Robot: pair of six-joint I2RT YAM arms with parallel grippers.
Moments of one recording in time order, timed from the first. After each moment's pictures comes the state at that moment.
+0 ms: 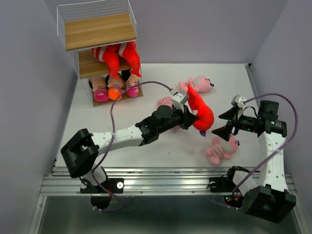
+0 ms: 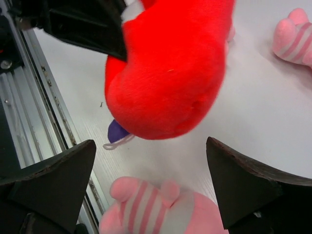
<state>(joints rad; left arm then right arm) -1.01 1.59 1.02 0.46 0.06 -0.61 -0.31 0.93 0.92 -1.03 -1.20 -0.91</state>
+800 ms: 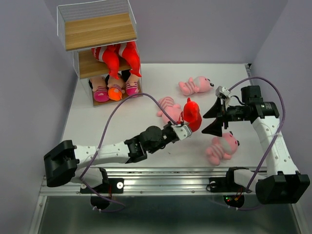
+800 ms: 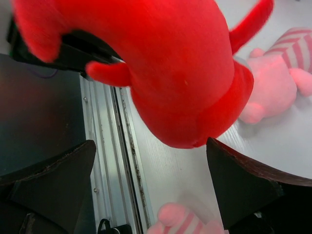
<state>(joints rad) -1.22 1.31 0.73 0.53 -0.24 0.38 0.00 1.13 1.19 -1.16 -1.23 -0.75</state>
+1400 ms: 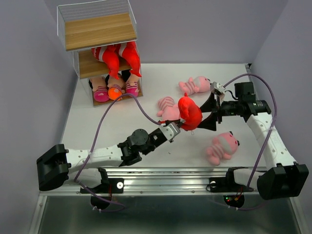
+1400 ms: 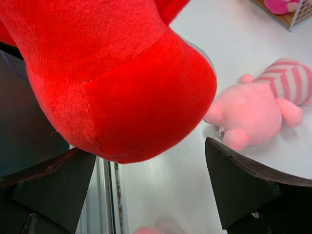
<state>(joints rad) -1.22 1.19 0.63 0.78 -0.20 0.30 0.06 1.19 1.13 -0.88 -1.25 -0.66</state>
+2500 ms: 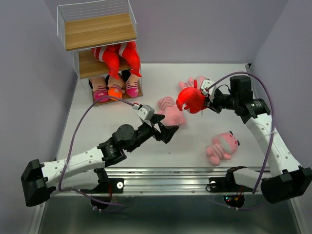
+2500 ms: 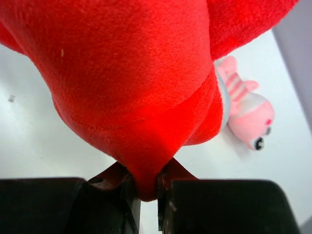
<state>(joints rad) -1.11 0.97 0.61 0.43 -0.20 -0.30 0.22 1.17 1.22 -0.72 -0.65 -0.75</state>
